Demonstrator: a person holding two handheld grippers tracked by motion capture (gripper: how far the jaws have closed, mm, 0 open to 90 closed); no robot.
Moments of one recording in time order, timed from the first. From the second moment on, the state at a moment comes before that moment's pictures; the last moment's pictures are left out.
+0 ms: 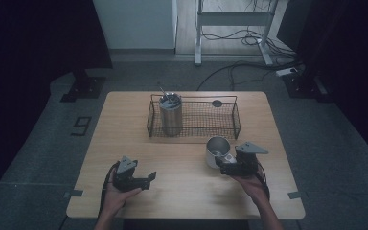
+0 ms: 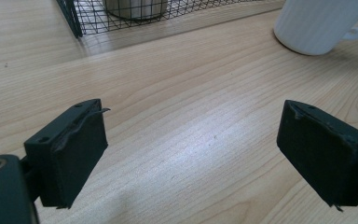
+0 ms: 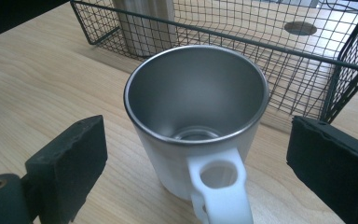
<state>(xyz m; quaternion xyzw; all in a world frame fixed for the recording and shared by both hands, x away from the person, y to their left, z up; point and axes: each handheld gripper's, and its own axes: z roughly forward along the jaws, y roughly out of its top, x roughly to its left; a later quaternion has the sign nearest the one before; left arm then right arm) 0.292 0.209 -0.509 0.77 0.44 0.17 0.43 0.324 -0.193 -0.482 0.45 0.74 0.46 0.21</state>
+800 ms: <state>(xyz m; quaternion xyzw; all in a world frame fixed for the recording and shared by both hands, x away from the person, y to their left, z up) 0.292 0.209 -0.511 0.78 0.45 0.16 0.42 0.349 -0.173 -0.475 0.43 0.76 0.43 0.21</state>
